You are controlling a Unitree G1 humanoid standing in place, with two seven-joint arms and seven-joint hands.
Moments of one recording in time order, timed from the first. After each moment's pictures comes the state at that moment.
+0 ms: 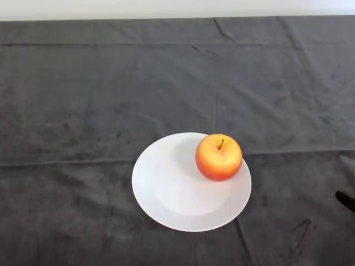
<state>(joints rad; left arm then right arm) -0.49 0.69 0.61 1.05 -0.05 -0.34 0.44 -0.01 -0.36 0.04 0.27 0.57 -0.14 -0.62</state>
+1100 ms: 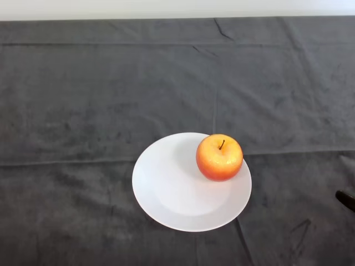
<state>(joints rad) -0.50 0.70 0.60 1.12 -0.06 -0.34 0.44 -0.01 -0.36 0.05 0.27 0.58 -0.14 -0.63</state>
